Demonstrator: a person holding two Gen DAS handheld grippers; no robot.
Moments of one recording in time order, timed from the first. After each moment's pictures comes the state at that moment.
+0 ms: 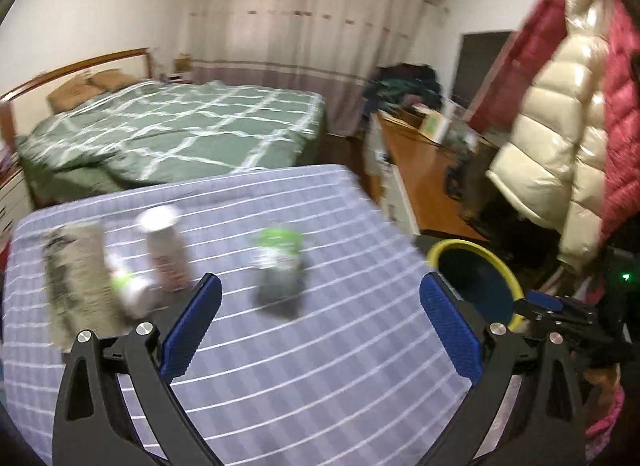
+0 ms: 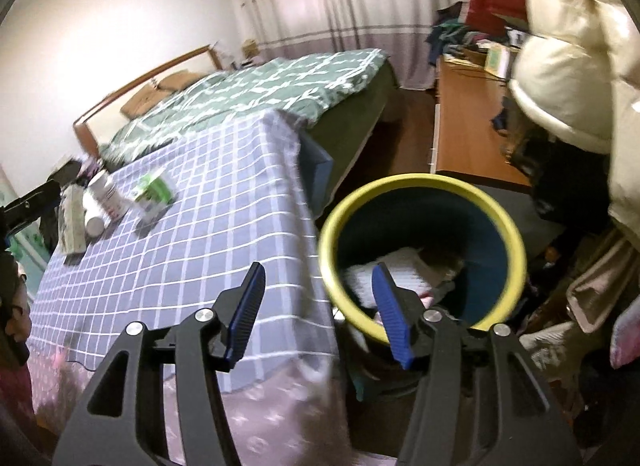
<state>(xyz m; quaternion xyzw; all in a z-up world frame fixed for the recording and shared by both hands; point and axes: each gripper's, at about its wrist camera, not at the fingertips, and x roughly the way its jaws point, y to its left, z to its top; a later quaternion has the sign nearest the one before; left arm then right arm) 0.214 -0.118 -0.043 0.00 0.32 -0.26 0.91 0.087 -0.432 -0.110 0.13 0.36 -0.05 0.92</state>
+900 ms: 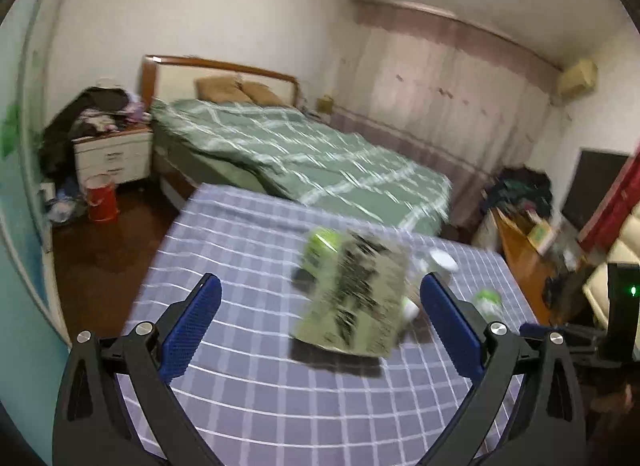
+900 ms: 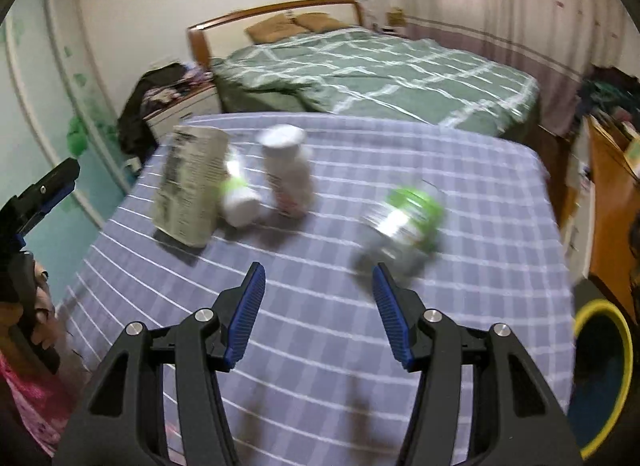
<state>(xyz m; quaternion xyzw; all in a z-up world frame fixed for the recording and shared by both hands) 0.201 0.113 -0.055 -0.13 0.23 -0.03 0.96 0.233 -0.188 -0.086 0.00 0.40 0.16 0.90</state>
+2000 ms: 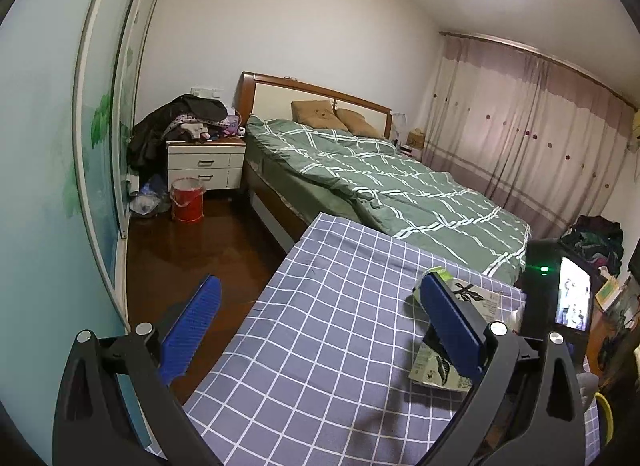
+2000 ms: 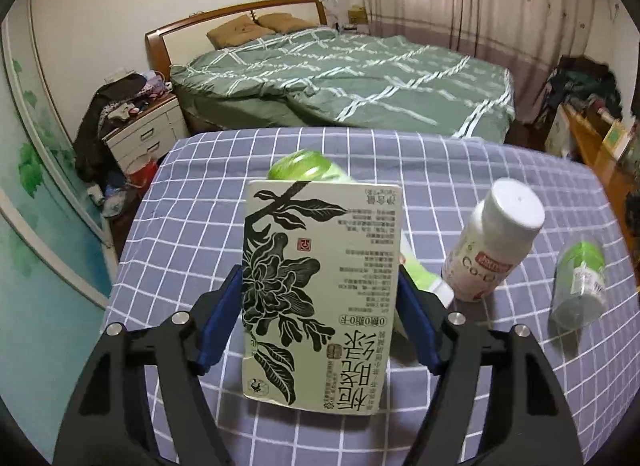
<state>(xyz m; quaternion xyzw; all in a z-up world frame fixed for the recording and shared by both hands) 0.185 0.158 -0.060 -0.15 0.21 0.14 0.96 0.319 -0.005 -0.116 0.02 0.41 0.06 0.91</state>
